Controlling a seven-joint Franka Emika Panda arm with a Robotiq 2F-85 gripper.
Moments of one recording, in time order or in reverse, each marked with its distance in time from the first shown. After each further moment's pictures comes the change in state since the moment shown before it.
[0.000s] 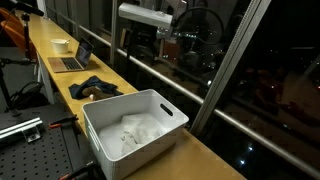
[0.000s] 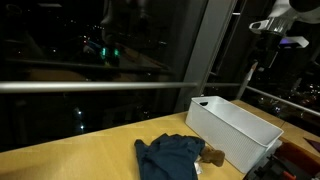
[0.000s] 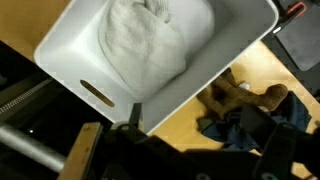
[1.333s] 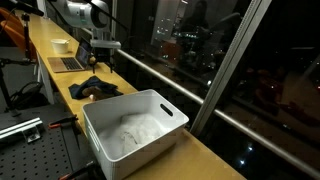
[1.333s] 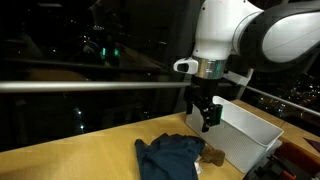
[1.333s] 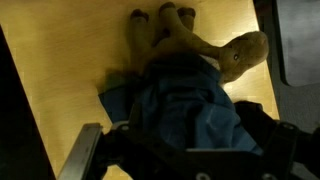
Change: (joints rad) arm 0.358 0.442 0.257 0.133 -0.398 0.104 0.251
